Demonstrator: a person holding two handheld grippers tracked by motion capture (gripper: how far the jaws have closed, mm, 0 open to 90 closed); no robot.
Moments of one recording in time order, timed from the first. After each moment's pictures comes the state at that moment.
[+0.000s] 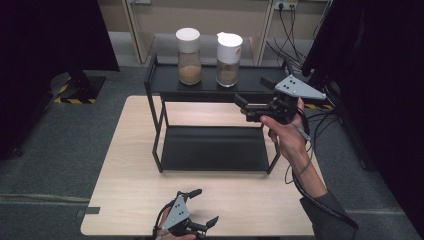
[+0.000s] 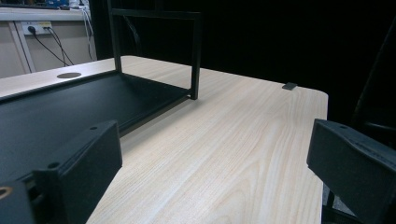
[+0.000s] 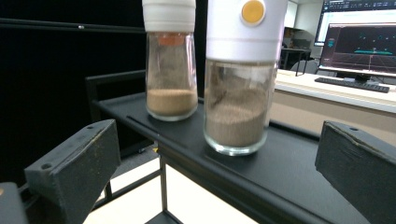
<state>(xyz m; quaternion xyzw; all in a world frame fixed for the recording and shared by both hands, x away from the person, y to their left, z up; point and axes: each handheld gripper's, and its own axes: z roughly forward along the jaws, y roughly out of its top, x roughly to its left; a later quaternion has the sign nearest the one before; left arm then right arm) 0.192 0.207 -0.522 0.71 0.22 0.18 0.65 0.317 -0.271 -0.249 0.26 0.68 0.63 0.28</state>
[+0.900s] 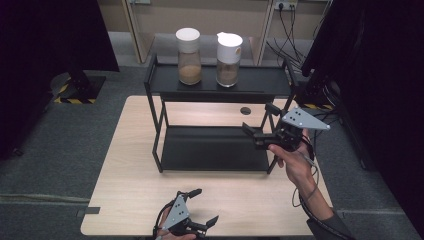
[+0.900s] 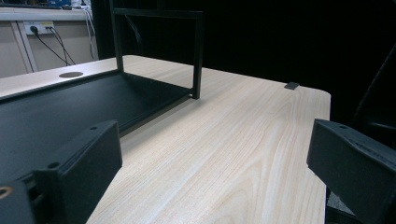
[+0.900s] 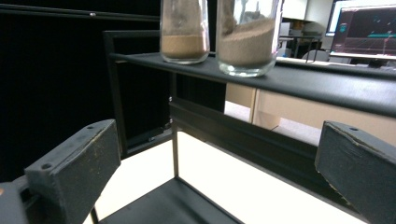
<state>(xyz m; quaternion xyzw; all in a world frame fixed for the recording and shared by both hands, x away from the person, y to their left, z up) 0.192 0.207 -0.523 0.71 0.23 0.18 0.65 0.295 -0.302 -0.304 0.26 0.69 0.63 0.26</state>
